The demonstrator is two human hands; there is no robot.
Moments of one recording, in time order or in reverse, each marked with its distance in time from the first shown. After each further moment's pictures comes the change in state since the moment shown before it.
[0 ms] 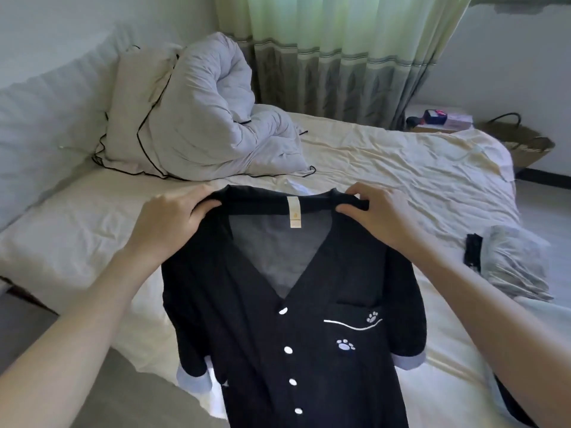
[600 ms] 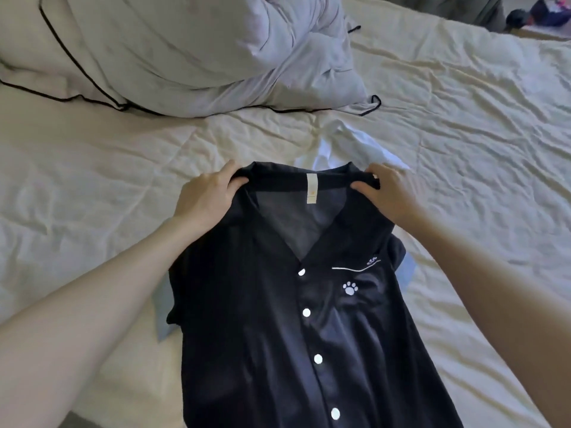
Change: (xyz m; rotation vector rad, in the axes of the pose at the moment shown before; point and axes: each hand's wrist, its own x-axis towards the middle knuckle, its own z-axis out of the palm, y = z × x) left_hand 0.047 -0.309 0.349 -0.132 -0.412 -0.301; right_hand 0.259 0.117 0.350 -0.331 -0.167 0.204
